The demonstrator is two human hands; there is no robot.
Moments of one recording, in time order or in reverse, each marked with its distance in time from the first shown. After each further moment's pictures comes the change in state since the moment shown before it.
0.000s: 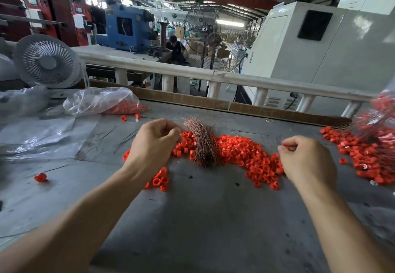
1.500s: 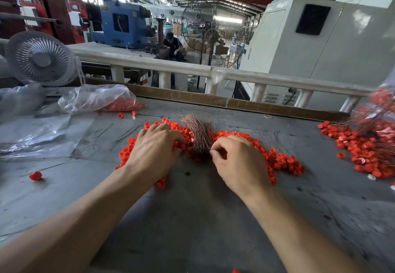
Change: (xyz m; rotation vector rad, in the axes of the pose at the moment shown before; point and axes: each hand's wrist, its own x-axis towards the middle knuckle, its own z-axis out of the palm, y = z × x) left_hand 0.007 -0.019 0.008 0.806 -0.138 0.337; right_hand -0.064 -0.069 0.036 0.176 -0.144 -0.591
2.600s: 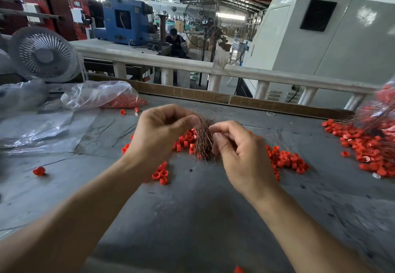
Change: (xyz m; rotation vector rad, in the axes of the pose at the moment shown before) left_hand -0.006 0.021 -0.030 -1.131 0.135 -0.086; right_hand -0.005 -0.013 -0.014 0.527 0.089 -0.089
